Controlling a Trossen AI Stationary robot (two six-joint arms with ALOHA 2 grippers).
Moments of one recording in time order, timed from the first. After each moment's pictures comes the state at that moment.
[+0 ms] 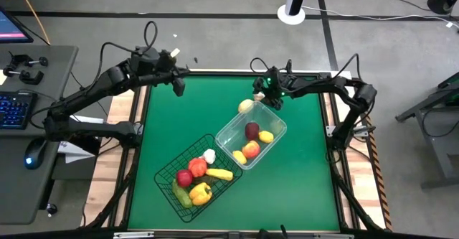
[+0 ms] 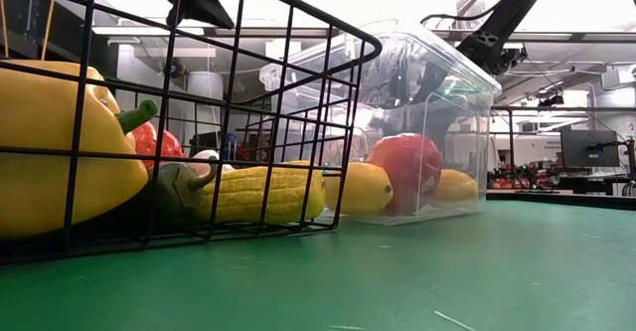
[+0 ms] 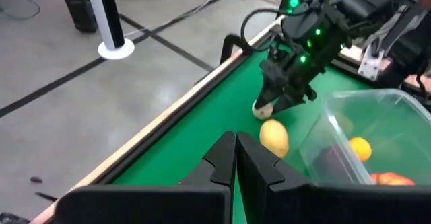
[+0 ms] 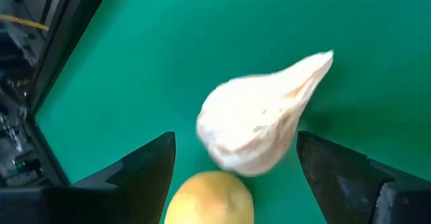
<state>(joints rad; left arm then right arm) 0.55 1.04 1.14 -0.59 -0.04 -0.11 -0.63 1.74 0.90 -0.08 -0.15 1.50</state>
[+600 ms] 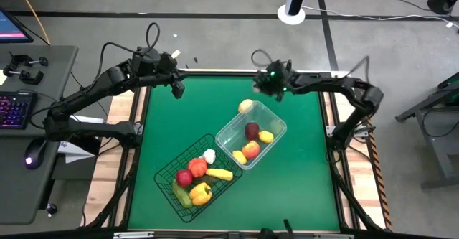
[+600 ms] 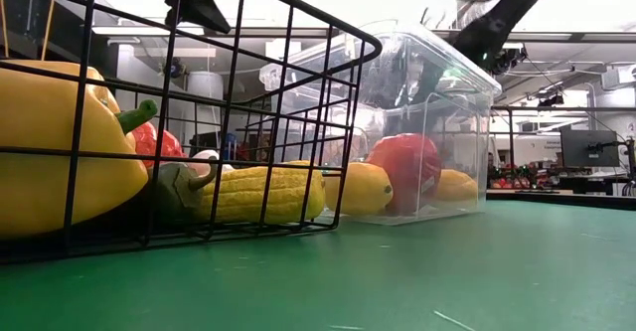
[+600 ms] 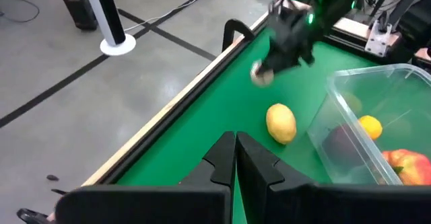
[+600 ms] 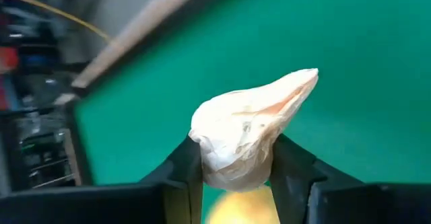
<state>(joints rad) 0.55 1.04 1.14 -0.64 -0.04 -0.04 -0.65 1.66 0.93 -0.06 -0.09 1.34</state>
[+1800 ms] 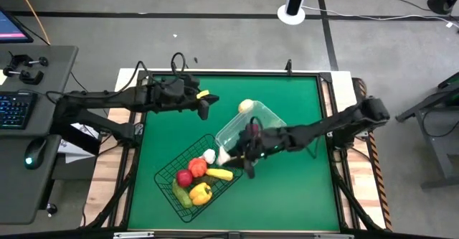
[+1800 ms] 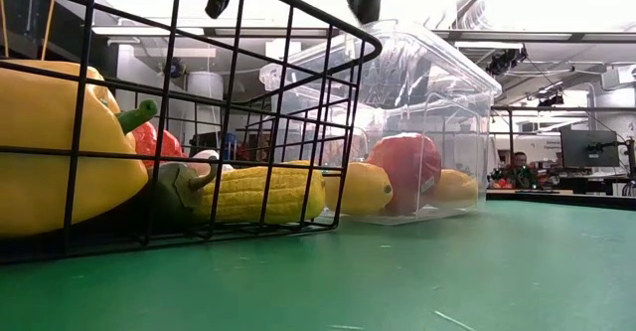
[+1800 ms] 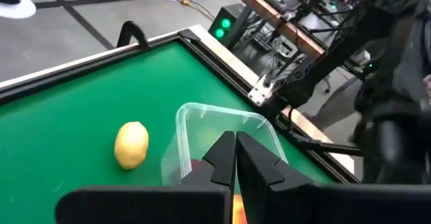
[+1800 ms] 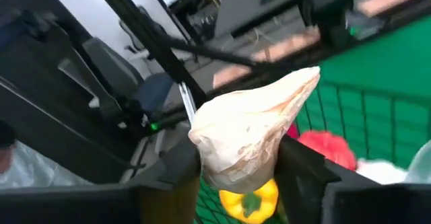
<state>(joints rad) 0.09 1.22 1.14 -0.30 -0.24 -0.63 0.25 1.60 1.07 0.32 -0.02 0.57</state>
